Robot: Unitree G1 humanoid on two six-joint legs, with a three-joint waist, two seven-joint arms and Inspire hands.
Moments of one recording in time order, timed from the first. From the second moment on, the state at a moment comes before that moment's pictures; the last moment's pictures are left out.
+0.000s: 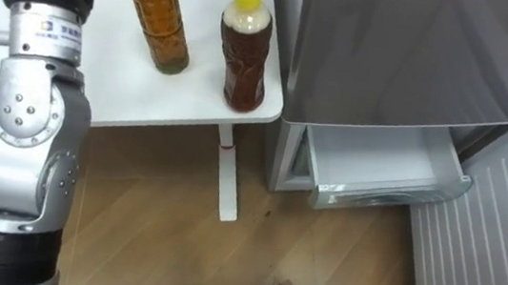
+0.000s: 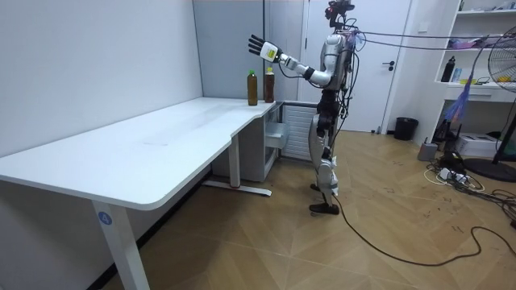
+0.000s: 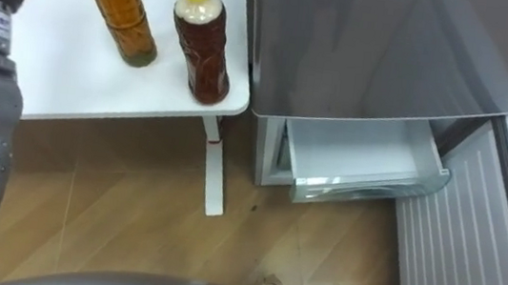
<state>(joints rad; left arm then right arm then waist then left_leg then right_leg) -0.01 0.27 0.06 -0.44 -0.32 0.02 0.09 0.11 -0.27 -0.01 1.30 -0.21 0.12 0.20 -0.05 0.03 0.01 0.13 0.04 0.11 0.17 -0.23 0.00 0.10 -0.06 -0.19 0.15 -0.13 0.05</state>
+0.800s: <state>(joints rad) 0.00 0.27 0.05 -0.44 -0.32 0.07 -0.11 0.10 -0.27 0.02 1.33 -0.25 0.13 0.20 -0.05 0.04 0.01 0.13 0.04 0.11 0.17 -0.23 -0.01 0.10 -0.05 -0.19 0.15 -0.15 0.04</state>
